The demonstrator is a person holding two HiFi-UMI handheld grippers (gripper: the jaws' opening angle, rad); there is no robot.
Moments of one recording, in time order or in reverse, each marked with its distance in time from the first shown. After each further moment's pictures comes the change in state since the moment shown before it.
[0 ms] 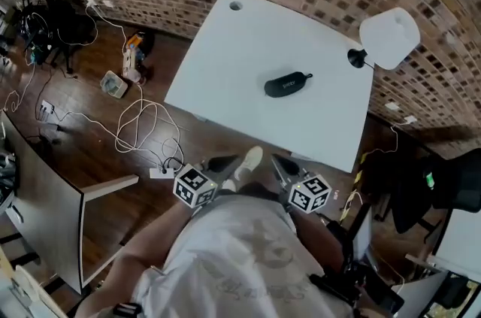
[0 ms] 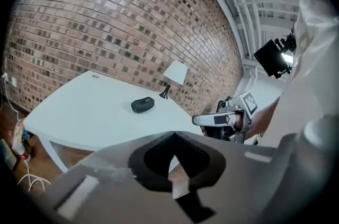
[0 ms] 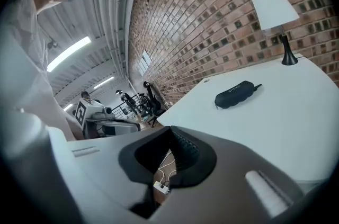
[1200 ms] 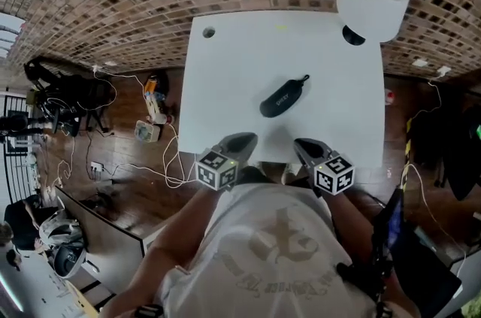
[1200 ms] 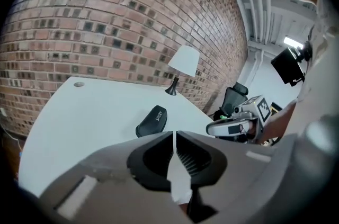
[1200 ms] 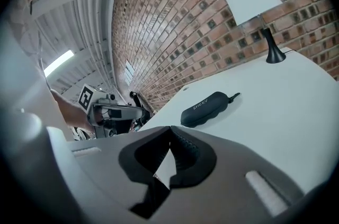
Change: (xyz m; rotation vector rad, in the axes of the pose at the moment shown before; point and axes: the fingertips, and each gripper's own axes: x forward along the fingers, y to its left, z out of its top) left arm 0.121 0.086 0.097 0.089 0.206 0.032; right arm 0.022 -0.119 0.058 0.133 -0.066 -0.076
